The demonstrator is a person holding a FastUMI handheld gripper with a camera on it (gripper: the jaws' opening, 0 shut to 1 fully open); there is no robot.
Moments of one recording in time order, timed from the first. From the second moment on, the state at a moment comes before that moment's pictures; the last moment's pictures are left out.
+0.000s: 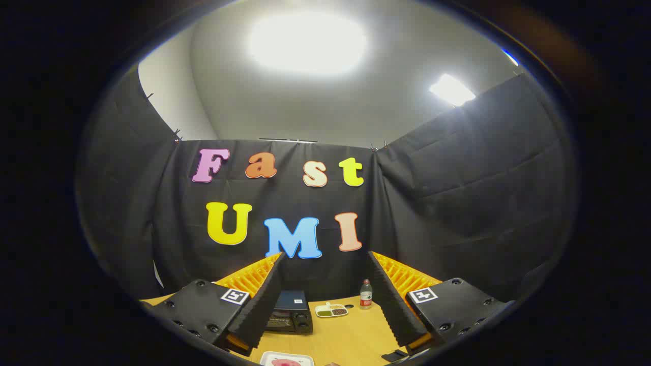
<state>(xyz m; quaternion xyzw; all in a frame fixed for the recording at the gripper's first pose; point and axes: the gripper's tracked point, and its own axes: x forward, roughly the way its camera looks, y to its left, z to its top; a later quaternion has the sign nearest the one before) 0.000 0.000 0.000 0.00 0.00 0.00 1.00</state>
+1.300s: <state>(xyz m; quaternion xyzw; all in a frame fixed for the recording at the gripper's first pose) 0.047 0.049 -0.055 0.03 0.07 0.02 1.00</state>
